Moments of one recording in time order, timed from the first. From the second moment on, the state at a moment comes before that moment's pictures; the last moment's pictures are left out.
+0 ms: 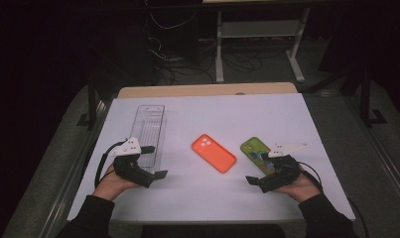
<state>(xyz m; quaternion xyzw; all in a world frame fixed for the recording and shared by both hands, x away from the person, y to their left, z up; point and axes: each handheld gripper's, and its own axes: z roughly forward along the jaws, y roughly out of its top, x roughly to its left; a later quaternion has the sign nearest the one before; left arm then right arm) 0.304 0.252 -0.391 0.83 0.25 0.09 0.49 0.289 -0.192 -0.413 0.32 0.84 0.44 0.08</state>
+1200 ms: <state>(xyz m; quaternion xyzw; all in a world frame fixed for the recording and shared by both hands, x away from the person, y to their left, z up) 0.305 0.251 -0.391 0.83 0.25 0.08 0.49 0.297 -0.191 -0.405 0.33 0.83 0.43 0.09</state>
